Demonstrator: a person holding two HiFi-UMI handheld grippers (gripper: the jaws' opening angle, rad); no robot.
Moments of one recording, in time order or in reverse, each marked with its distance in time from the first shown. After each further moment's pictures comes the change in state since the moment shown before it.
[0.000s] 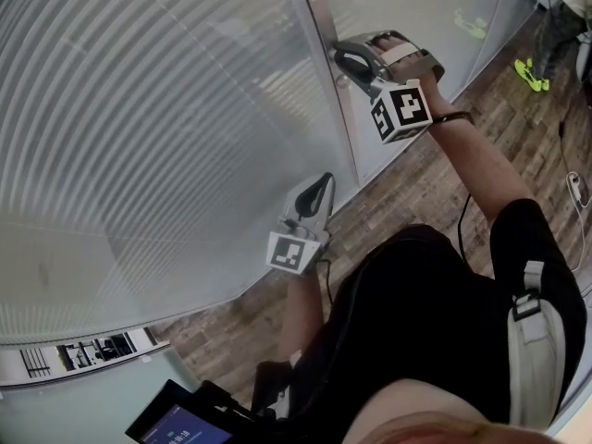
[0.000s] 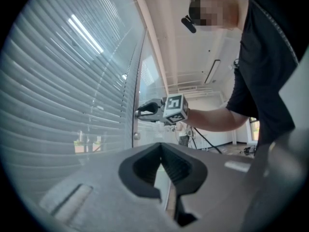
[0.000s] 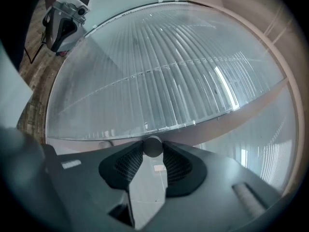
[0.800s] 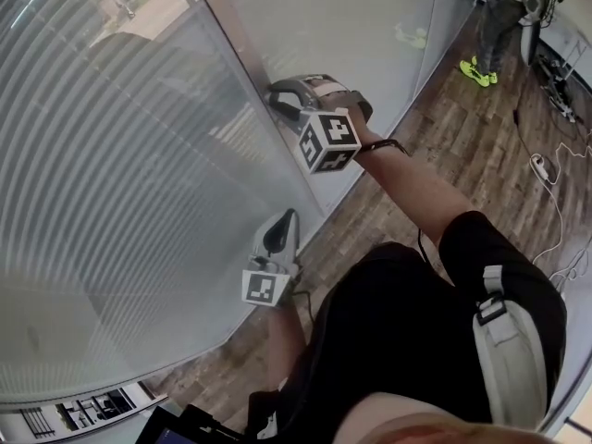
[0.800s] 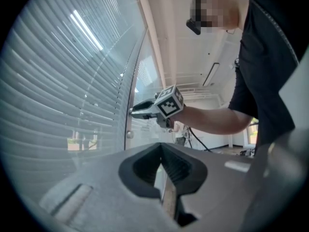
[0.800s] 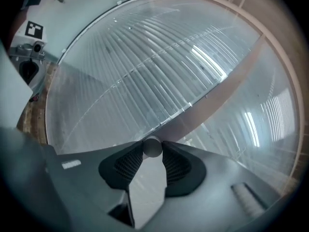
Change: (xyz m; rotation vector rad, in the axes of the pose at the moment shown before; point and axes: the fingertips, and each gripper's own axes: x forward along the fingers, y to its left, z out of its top) left arm 0.011 -0.009 -0.013 -0.023 -0.011 -0.047; right arm 0.009 0.000 0.002 0.382 0.034 0.041
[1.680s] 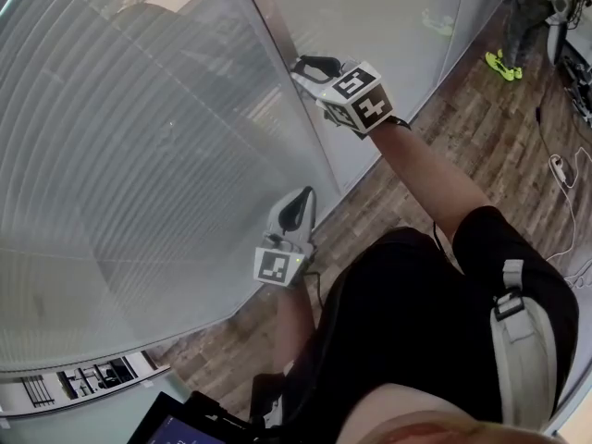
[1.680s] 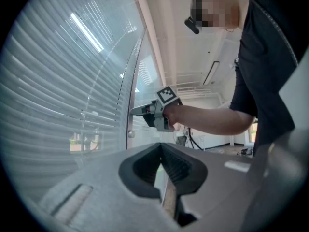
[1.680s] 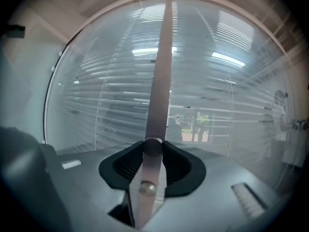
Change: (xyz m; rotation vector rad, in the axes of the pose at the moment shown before) left arm -0.011 -0.001 0.003 0.010 0.013 0.020; right arm 0.007 -0.008 -0.010 0.841 -0.138 0.086
